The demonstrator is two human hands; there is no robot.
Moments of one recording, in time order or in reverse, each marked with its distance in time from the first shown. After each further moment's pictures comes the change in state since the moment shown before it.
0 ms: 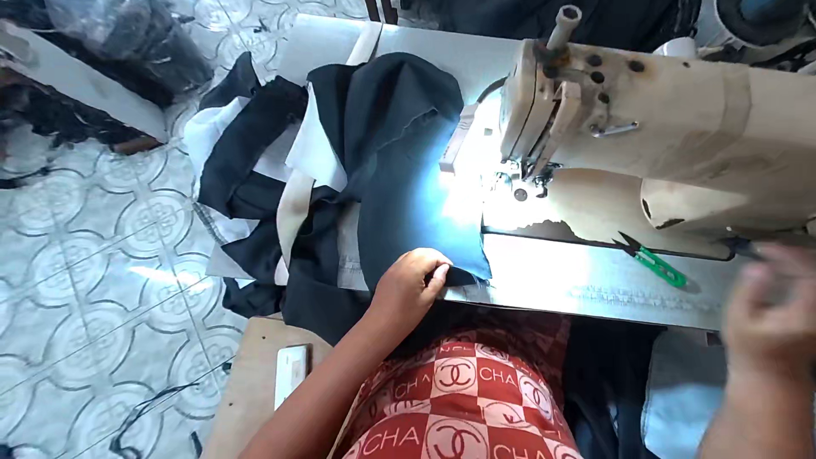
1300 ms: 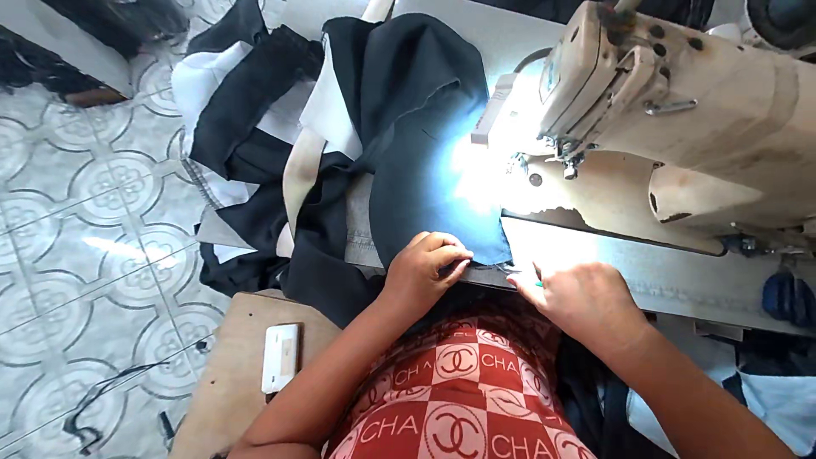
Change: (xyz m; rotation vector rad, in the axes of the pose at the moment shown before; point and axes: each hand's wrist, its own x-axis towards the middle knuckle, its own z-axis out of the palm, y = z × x) left_hand -0.013 -0.011 0.015 -0.064 0.123 0.118; right_hand 0.012 -0.213 0.031 -0.208 -0.640 -0.412
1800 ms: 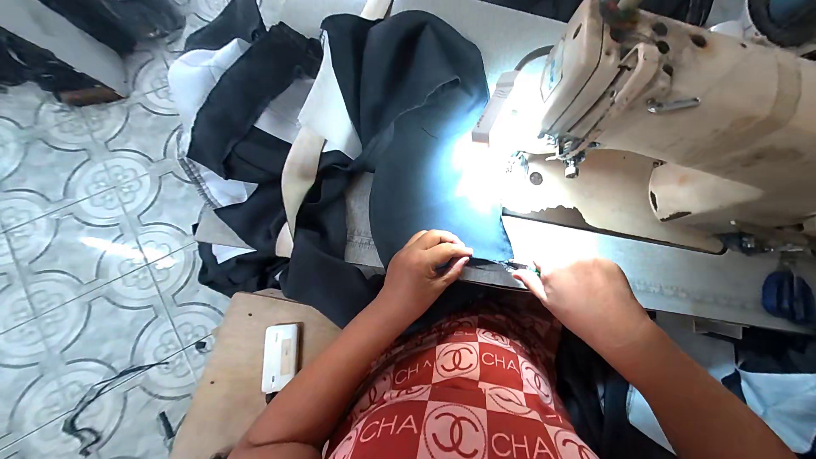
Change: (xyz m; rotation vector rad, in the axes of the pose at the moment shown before) left_hand 0.000 -0.002 -0.001 -0.087 0.040 -0.004; right_hand 0.003 0.000 -0.004 -0.050 -0.065 -0.016
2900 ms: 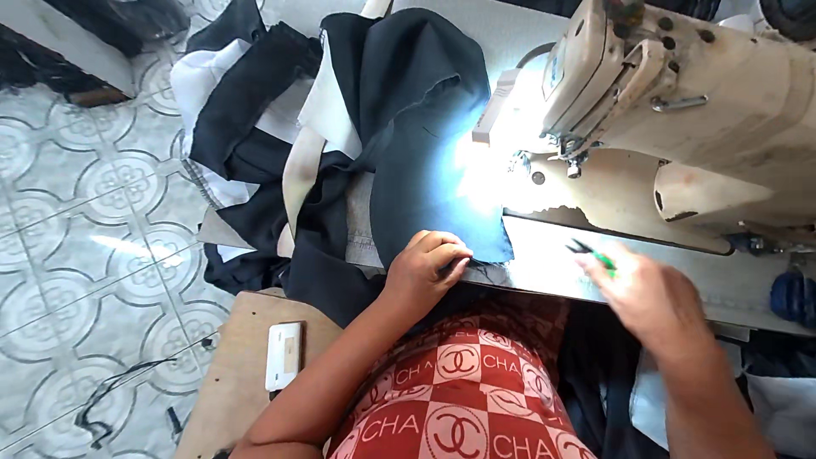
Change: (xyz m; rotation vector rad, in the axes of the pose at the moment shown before) left_hand 0.000 0.002 0.000 0.051 -0.001 0.043; right_hand -0.031 0.063 0.023 0.269 0.184 0.321
